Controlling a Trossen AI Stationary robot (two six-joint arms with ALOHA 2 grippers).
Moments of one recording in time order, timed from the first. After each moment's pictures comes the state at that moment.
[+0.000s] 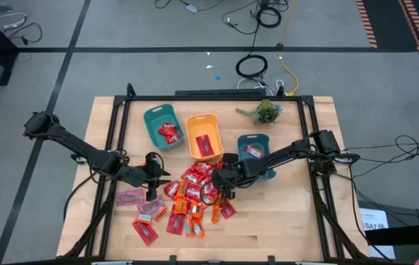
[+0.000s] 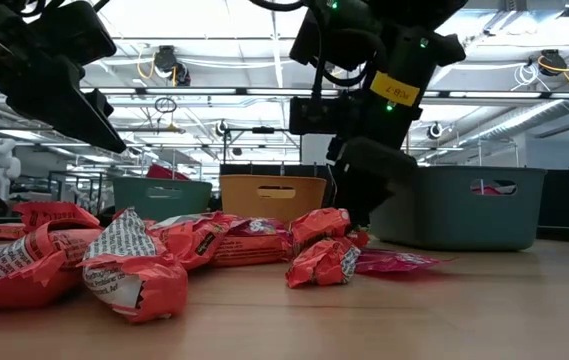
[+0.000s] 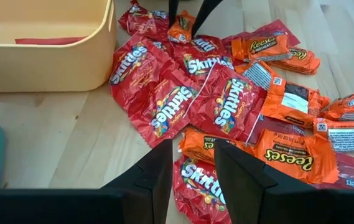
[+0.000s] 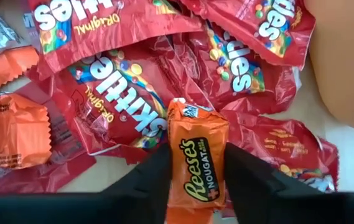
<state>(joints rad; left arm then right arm) -0.45 0.99 0.40 -0.14 -0.38 -0.41 0.19 1.96 1.22 -0.45 0.26 0.20</state>
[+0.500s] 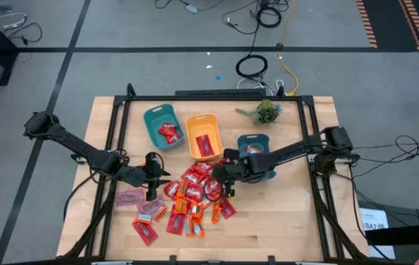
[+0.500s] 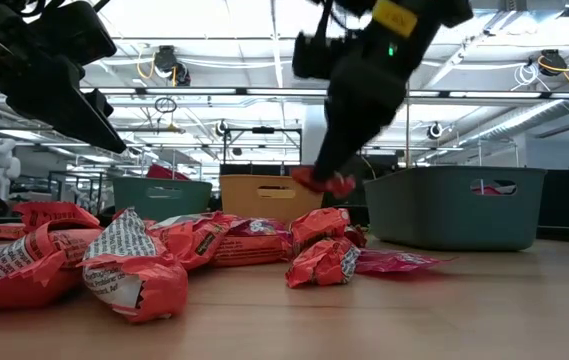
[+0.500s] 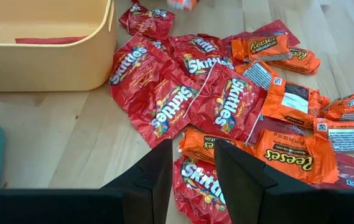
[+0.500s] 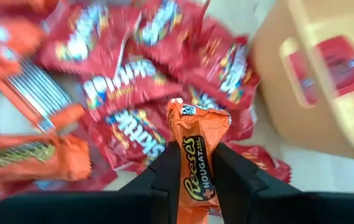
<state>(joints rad) -0.45 0.99 0.40 -0.14 -0.38 -0.41 0.19 1.81 1.22 -0.44 0.26 0.22</state>
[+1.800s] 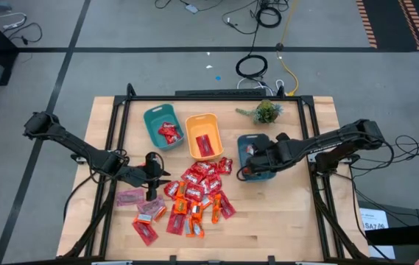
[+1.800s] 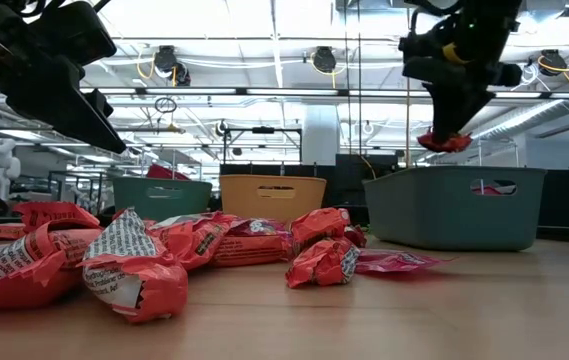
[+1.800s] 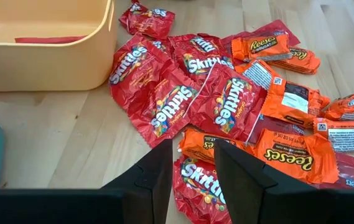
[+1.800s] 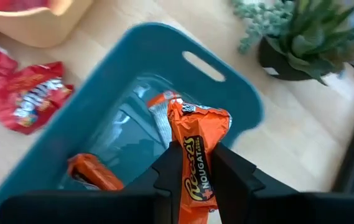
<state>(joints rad) -0.45 0.99 0.40 -0.14 -0.38 -0.41 0.19 1.48 1.12 -1.14 0.56 1.07</state>
